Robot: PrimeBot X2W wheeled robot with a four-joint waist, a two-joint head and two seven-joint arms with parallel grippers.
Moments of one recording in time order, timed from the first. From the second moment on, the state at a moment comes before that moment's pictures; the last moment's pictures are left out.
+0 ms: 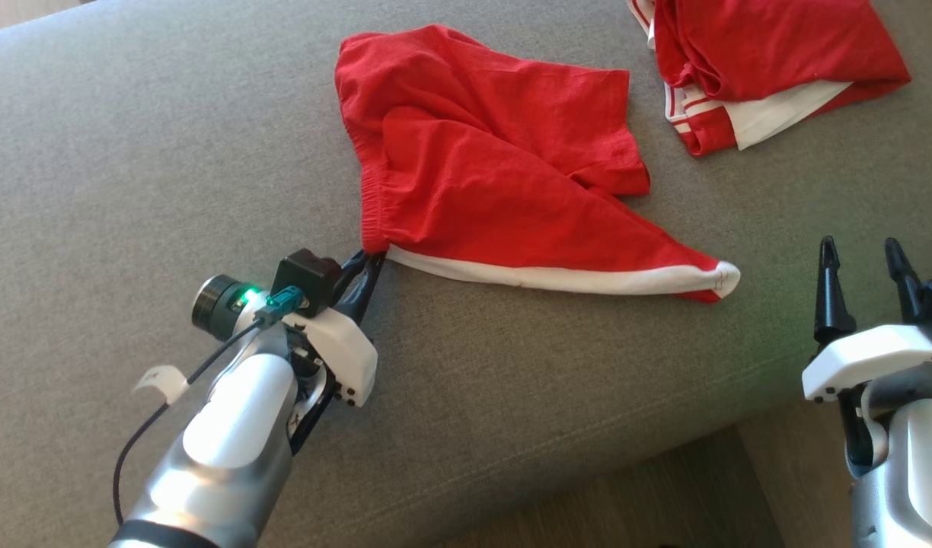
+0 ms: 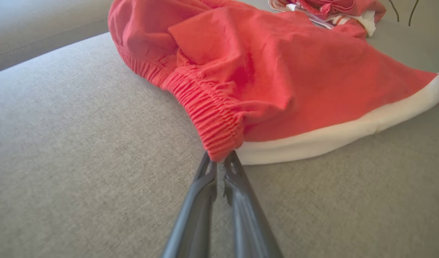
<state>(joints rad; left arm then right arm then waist) -0.56 0.12 -0.58 0.78 -0.21 -0.12 -0.26 -0.28 -0.04 -0.35 0.40 -0.05 0.13 -0.18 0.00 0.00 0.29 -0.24</state>
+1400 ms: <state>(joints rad) -0.48 0.12 -0.53 0.67 -0.23 -0.12 -0.26 -0.13 -0.04 0.05 0.41 0.14 0.13 -0.13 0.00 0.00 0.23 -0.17</state>
